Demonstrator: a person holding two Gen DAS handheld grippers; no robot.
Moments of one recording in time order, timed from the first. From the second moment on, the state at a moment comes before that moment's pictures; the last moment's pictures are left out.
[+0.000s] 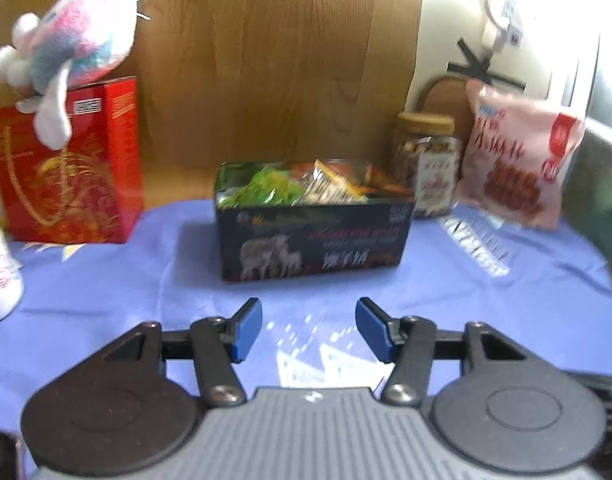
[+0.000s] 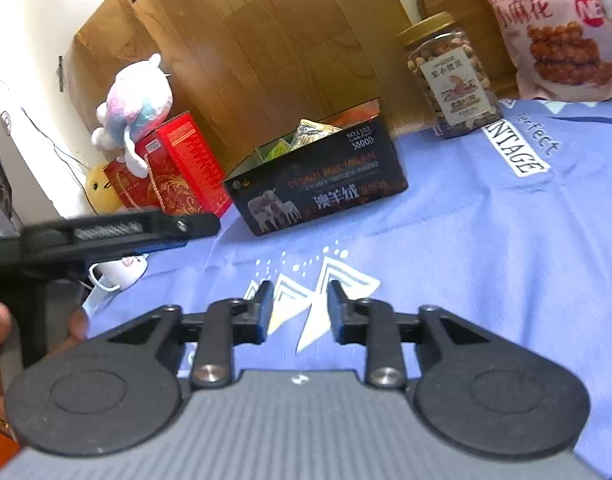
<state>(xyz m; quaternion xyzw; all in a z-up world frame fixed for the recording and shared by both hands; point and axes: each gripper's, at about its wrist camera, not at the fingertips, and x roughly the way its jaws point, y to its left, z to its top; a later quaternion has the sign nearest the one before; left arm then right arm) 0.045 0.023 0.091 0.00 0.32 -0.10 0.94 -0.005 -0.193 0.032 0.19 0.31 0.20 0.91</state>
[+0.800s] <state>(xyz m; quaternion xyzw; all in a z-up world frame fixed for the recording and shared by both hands) -0.004 -0.008 0.066 0.04 0.35 -0.02 0.94 -0.062 -0.208 0.027 0.20 0.30 0.15 0.92</state>
